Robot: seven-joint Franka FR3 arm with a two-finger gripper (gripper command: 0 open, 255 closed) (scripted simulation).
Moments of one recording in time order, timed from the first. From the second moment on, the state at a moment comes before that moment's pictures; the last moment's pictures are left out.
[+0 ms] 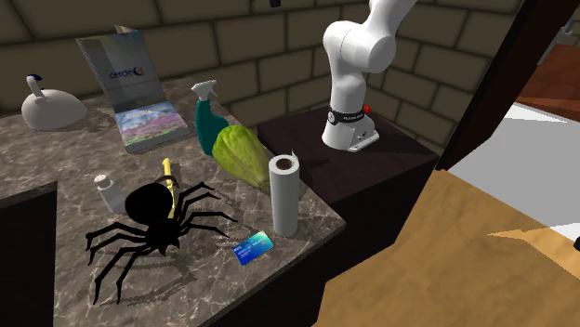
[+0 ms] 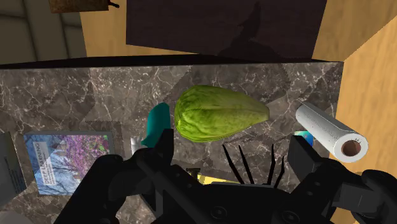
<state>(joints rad) -0.01 -0.77 0.07 -2.27 0.02 1.46 -0.04</state>
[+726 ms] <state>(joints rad) 0.03 -0.65 0.17 -2.42 0.09 1.71 0.05</state>
